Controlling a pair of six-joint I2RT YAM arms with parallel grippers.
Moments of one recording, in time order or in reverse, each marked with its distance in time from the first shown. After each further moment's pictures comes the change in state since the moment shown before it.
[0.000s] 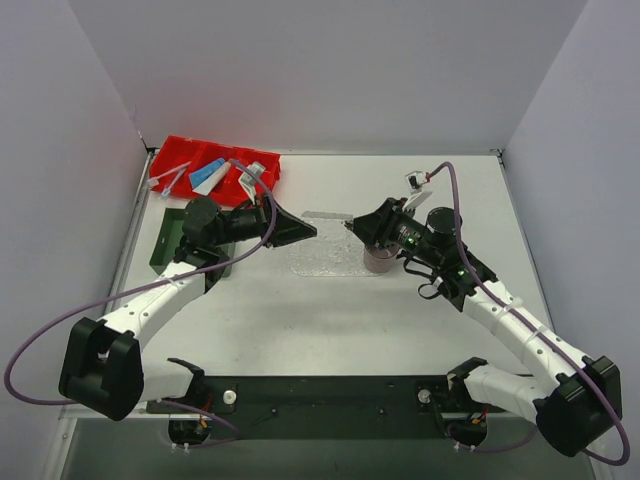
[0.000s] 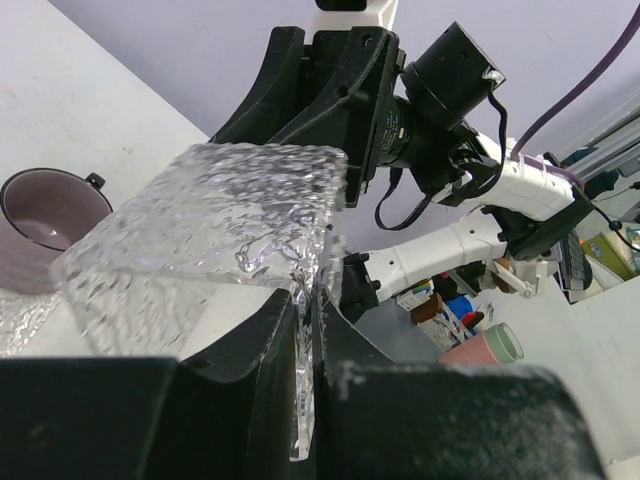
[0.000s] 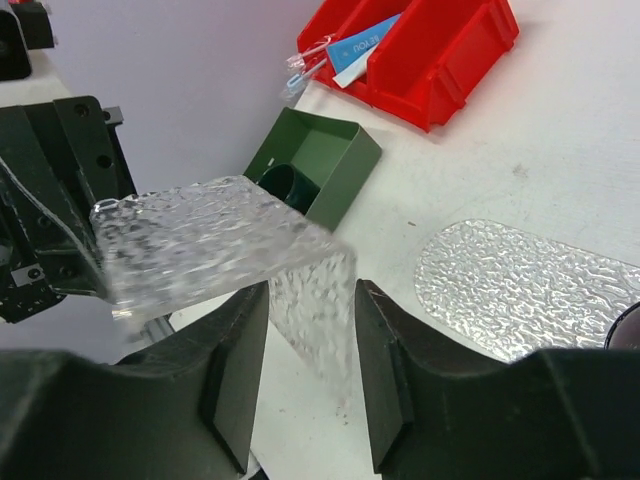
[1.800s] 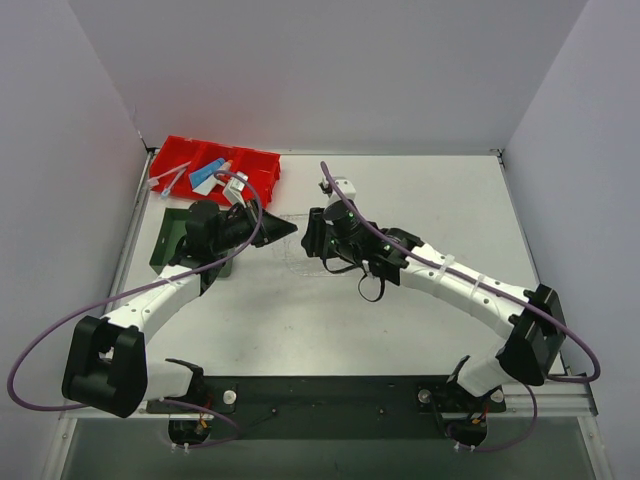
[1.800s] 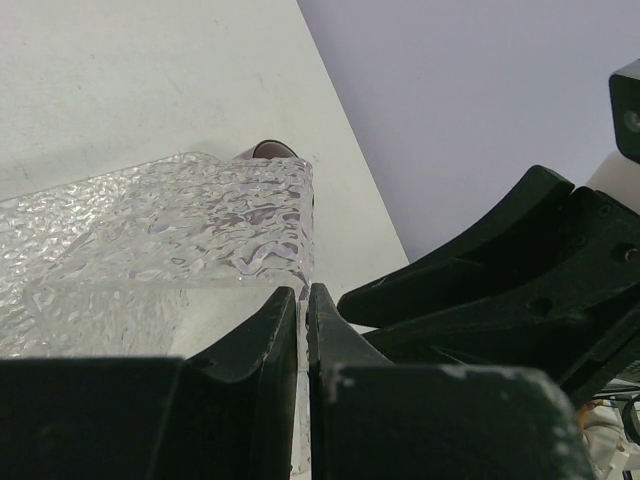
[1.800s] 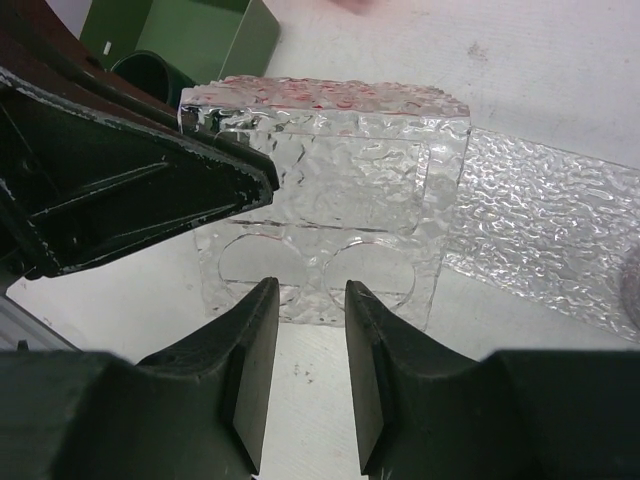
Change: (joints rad) left arm 0.094 0.009 -0.096 -0.277 -0.316 0.125; right arm 0.411 0.415 0.477 -0.542 0.535 -0.075
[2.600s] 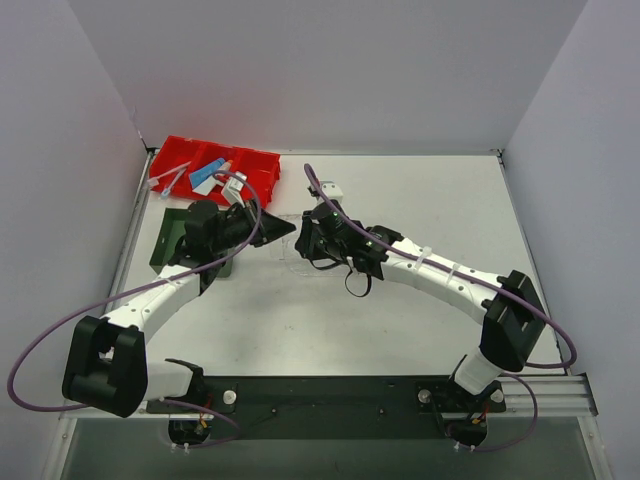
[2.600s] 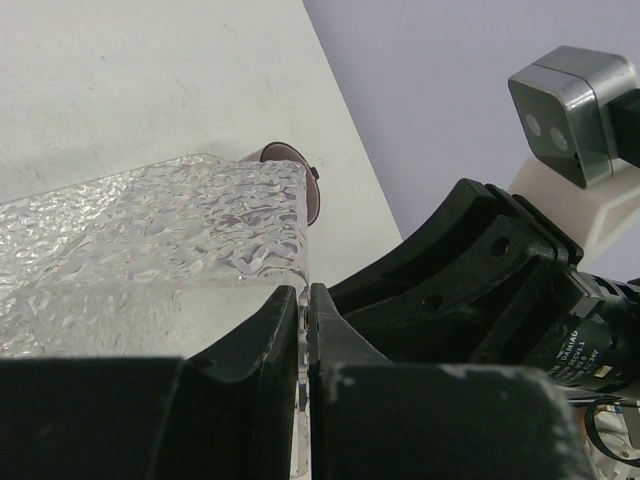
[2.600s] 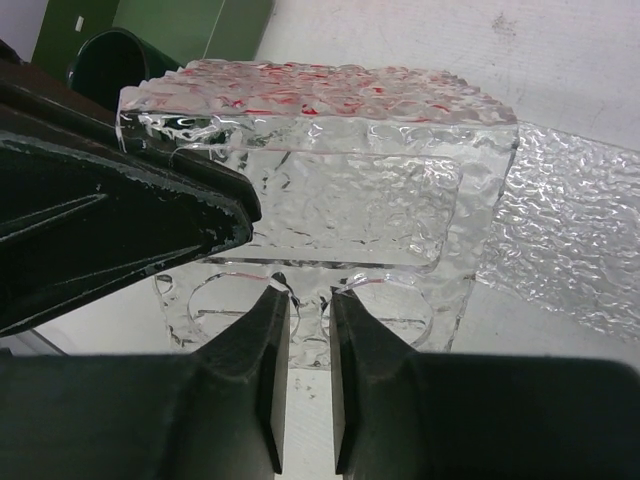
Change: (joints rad) left arm 0.003 0.000 0.000 -0.004 -0.002 0.002; right arm -0.012 0.123 0.024 0.047 -0.043 0.023
